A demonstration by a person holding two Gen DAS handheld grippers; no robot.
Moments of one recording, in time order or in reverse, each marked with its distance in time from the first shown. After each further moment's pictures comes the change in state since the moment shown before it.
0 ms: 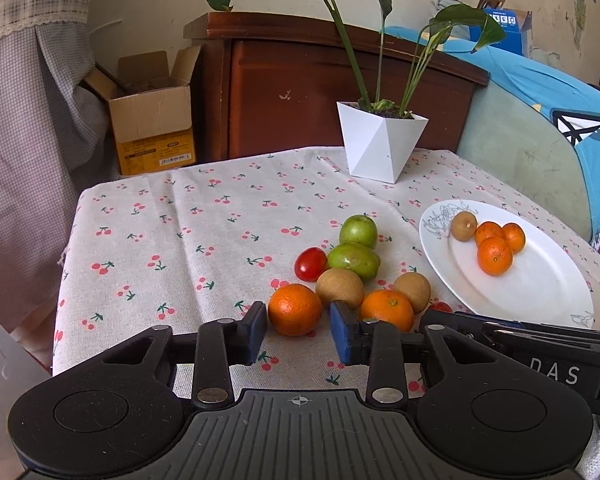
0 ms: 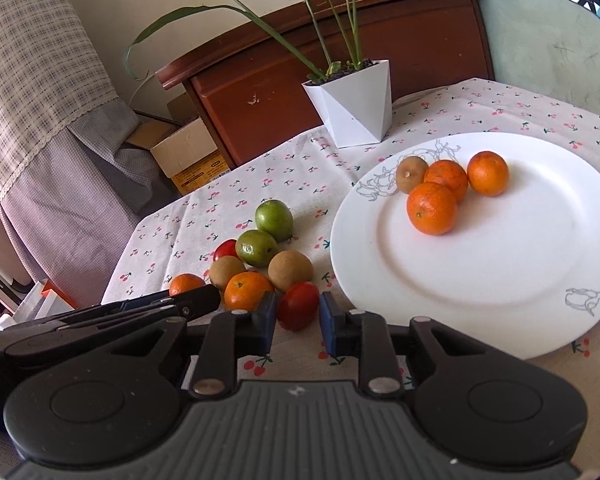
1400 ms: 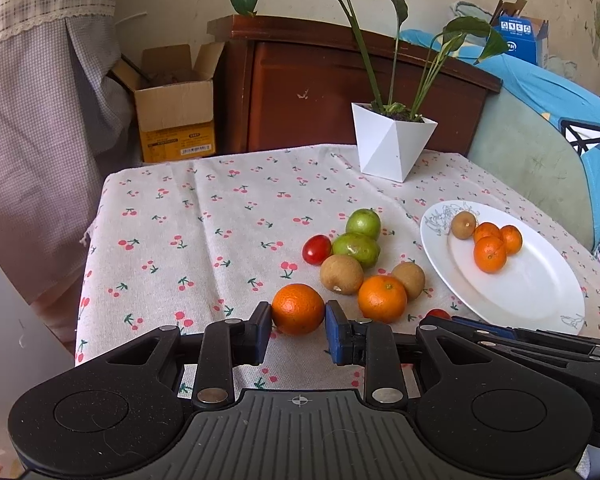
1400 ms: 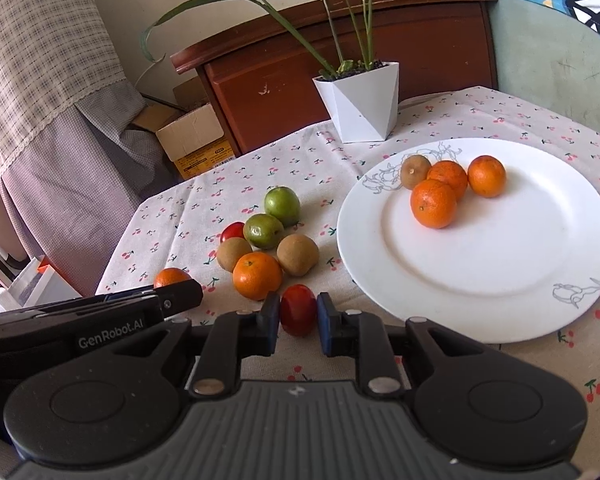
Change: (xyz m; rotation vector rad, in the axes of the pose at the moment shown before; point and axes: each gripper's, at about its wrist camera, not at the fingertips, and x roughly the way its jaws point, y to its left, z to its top) left arm -0.025 -0.003 -0.004 -0.057 0.014 0.041; right arm -0.014 0.010 -0.003 -0.045 0.009 -0.028
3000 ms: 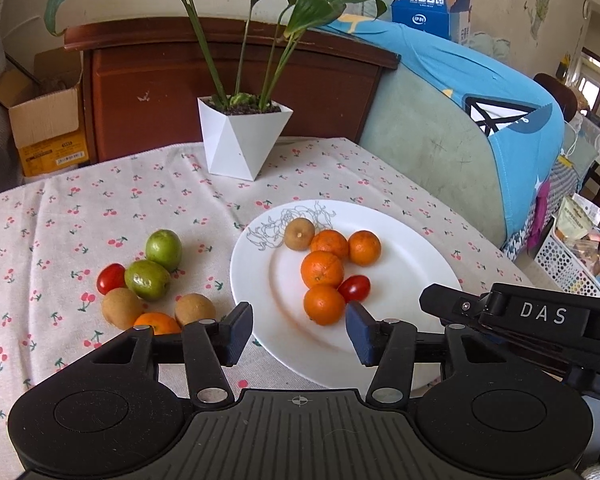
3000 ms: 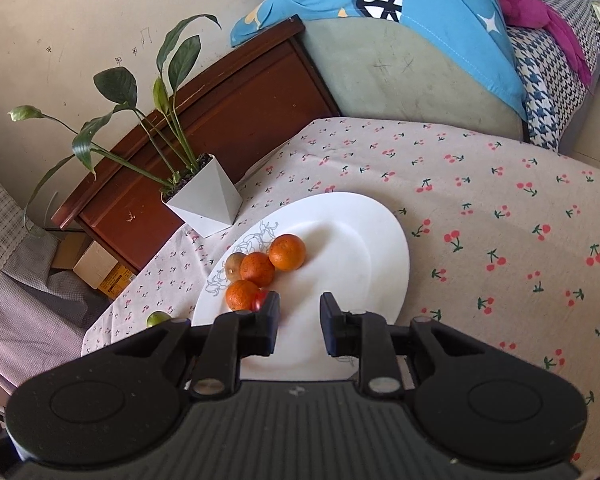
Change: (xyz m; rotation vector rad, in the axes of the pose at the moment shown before) left arm 0.020 -0.107 0.028 0.065 0.064 -0.198; right arm -0.062 -0.104 0.029 0.381 -0.110 -0.154
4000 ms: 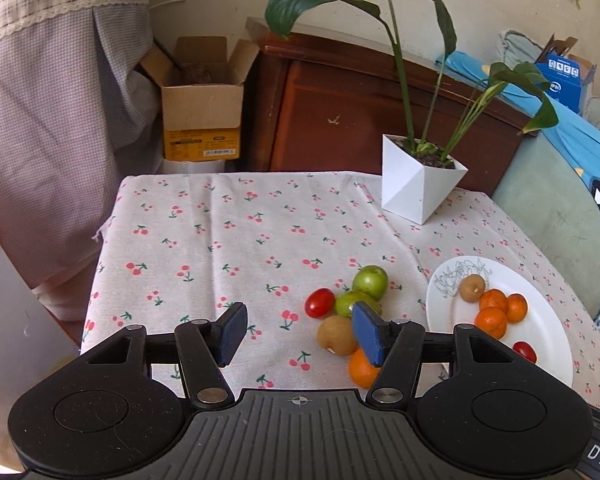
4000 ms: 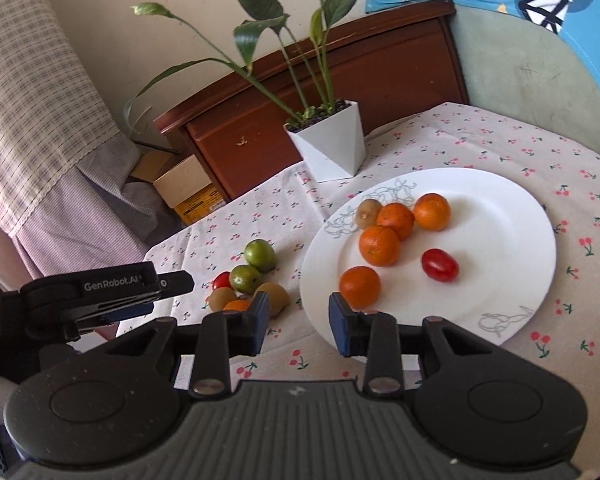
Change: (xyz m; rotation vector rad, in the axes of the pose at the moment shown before) left arm -0.037 0.105 0.008 -0.224 -0.043 0.257; right arm 0.015 0.071 -0.041 -0.321 0.085 0.219
